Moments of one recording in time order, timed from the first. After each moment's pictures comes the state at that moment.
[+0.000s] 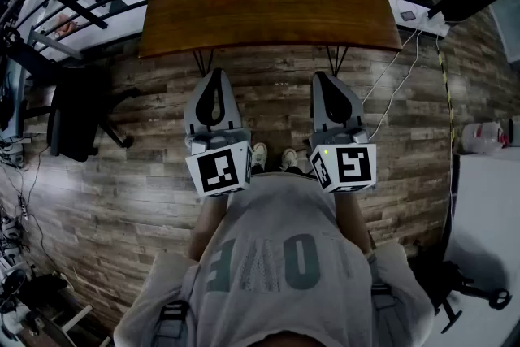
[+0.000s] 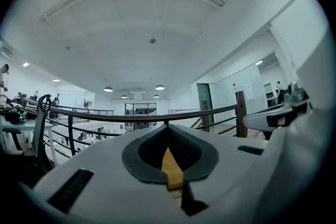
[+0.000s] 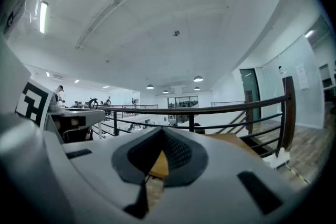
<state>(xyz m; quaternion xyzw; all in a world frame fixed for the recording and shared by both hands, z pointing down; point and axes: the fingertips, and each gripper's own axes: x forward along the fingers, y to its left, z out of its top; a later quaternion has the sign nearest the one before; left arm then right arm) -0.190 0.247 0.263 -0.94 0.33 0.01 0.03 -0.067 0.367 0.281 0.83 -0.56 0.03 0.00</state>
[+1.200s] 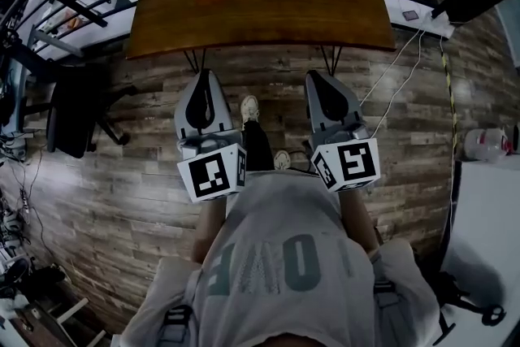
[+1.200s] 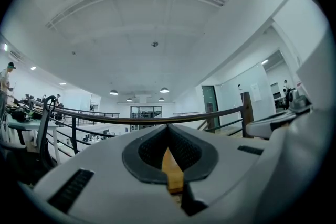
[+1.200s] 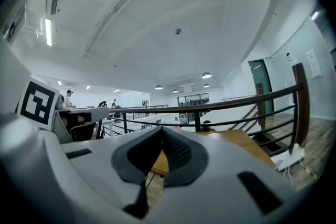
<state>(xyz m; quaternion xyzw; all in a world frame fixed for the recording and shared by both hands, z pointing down) -0.144 0.282 0.267 -0.93 0.36 0.04 0.03 -0.015 0.396 0.301 0.78 -0.62 0.04 -0.01</state>
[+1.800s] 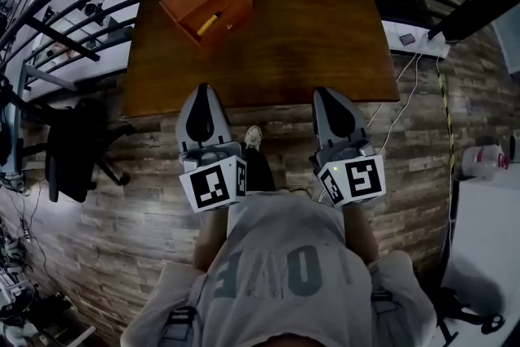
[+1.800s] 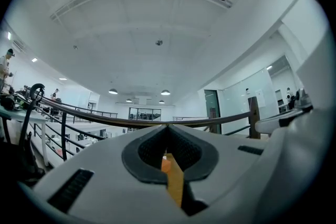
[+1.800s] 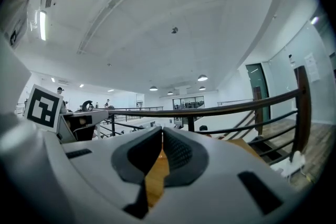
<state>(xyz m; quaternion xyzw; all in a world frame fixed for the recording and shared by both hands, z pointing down) -0.061 0.147 0.268 -0.93 0.36 0.06 0.01 0.076 0.285 0.288 0.80 -0.60 0.02 -0.01</state>
